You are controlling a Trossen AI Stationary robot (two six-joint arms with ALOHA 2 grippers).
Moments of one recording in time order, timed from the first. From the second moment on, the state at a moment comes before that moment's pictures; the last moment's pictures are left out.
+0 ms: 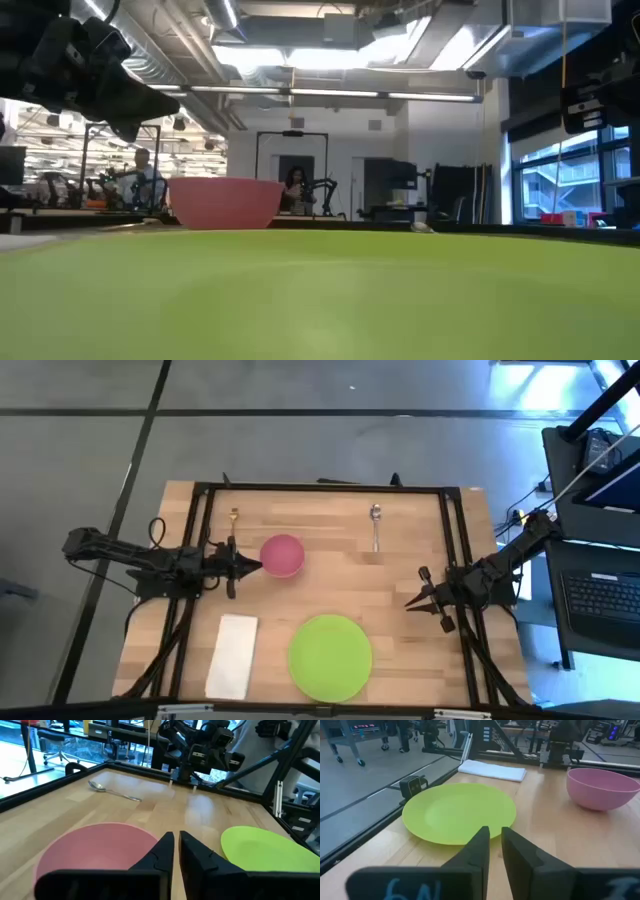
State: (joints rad) left arm -0.13 0.38 0.01 0.26 -0.29 -0.23; right arm 0.67 0.25 0.01 0.07 0.34 0.04
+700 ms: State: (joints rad) left arm -0.13 0.38 0.01 0.26 -0.29 -0.23; right arm 0.67 0.25 0.01 0.07 0.34 0.04
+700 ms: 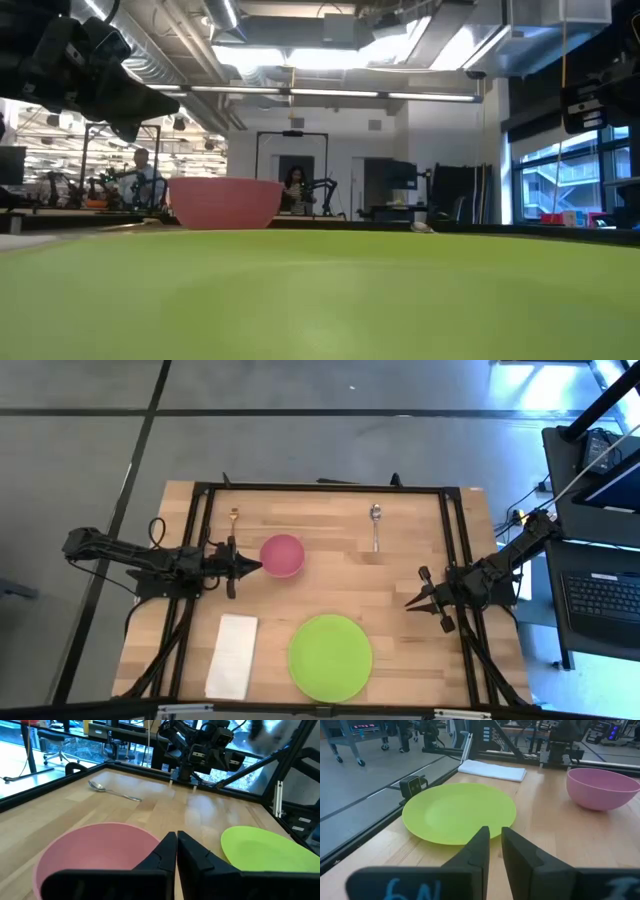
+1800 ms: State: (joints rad) left arm -0.13 0.38 0.01 0.26 -0.29 -0.23; right arm 0.67 0.25 0.02 0.11 0.34 -0.11
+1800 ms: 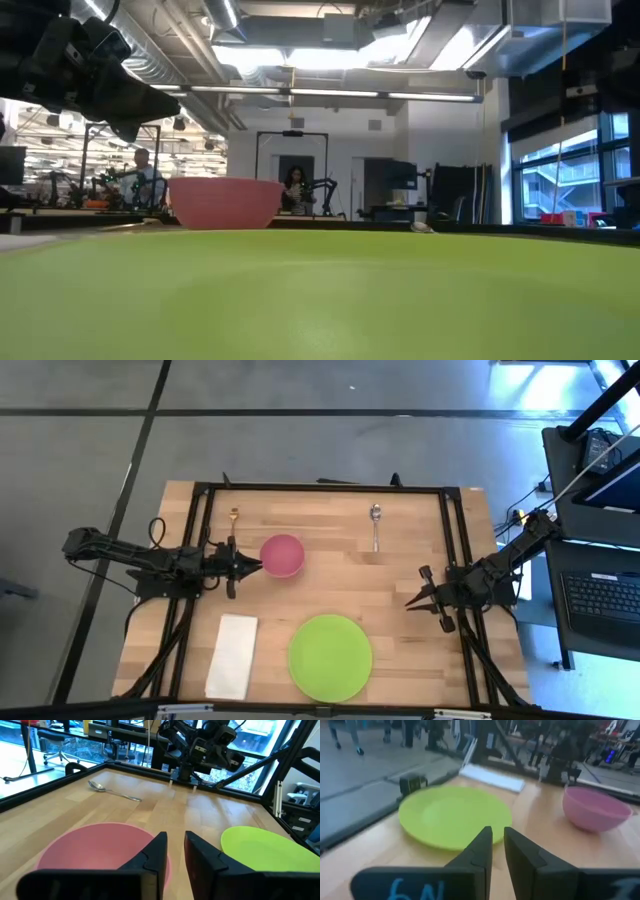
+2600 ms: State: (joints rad) left arm -0.13 0.38 0.01 0.28 -0.29 -0.23; right arm 0.62 0.25 0.02 0.80 0.66 0.59
